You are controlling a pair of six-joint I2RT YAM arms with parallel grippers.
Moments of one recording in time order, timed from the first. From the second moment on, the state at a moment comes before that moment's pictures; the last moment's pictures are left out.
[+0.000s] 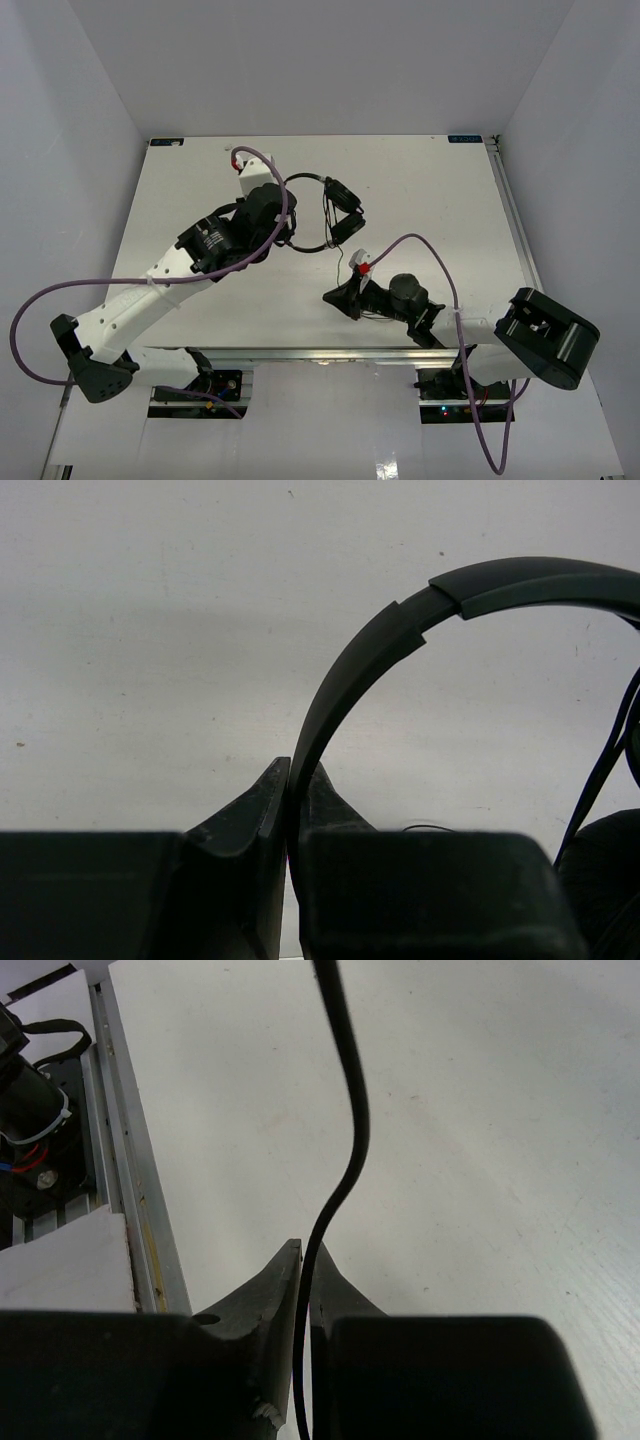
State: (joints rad) left arm -0.91 1.25 1.43 -0.84 -0.68 -0.71; right arm 0.95 1.34 0.24 0.97 -0.27 0.18
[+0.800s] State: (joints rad) left arm -0.90 1.04 1.45 -0.83 -0.54 -0.61; right arm 0.90 1.44 0.22 1.02 -0.27 0.18
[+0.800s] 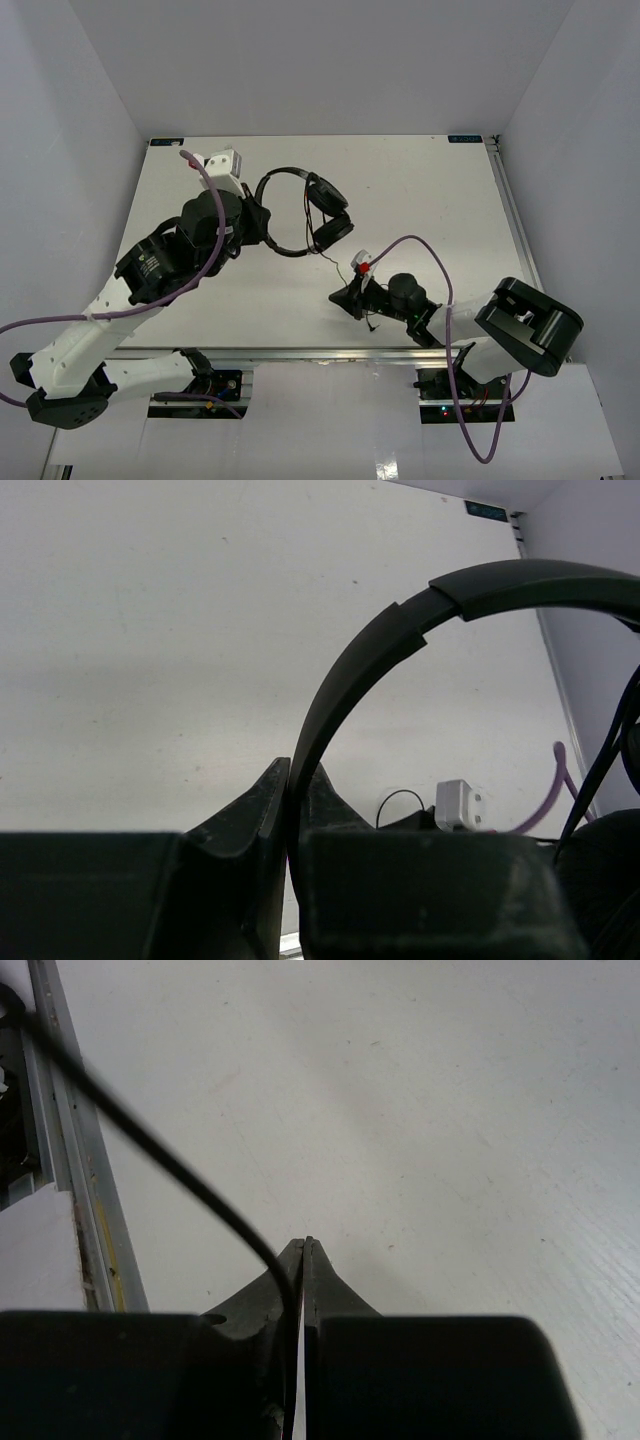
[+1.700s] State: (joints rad) left arm -0.90 1.21 1.12 -0.73 -0.10 -0.07; right arm 0.49 1.10 0.67 0.17 -0.42 0.12
